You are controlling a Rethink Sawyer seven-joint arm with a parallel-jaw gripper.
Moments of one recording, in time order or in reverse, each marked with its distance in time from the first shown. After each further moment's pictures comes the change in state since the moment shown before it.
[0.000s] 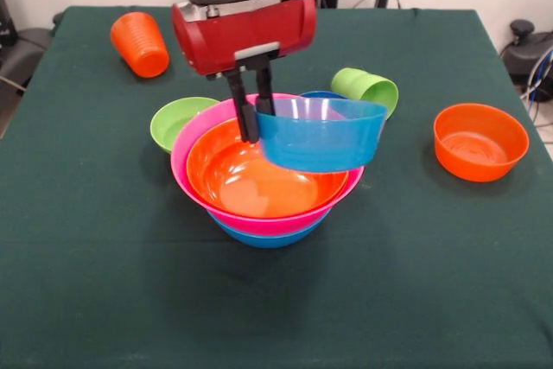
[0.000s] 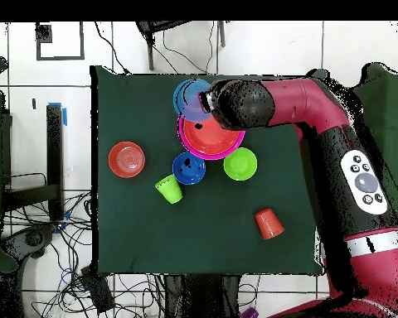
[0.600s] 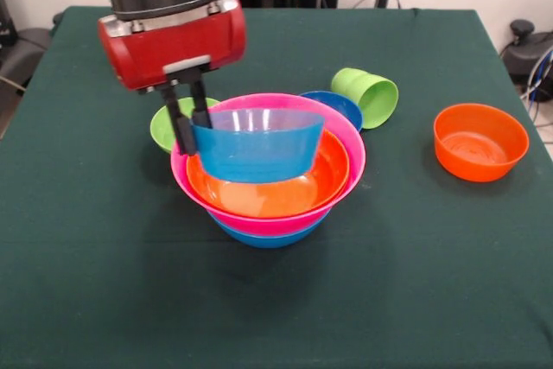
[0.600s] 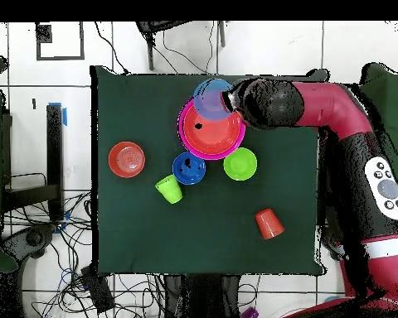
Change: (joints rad) arm -0.069 0.047 0.021 -0.044 0.000 0.018 -0.126
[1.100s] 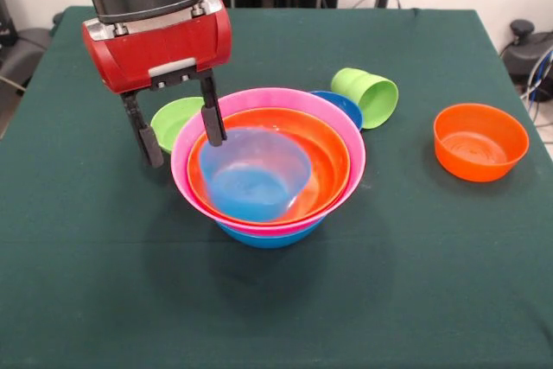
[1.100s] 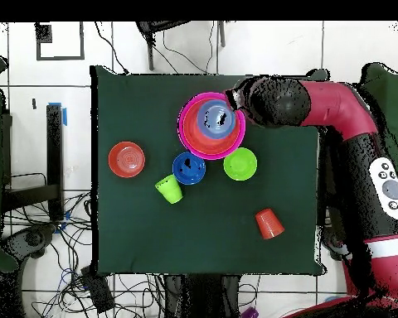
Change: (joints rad) arm -0.008 0.010 0.004 -0.016 0.010 0.011 -0.023
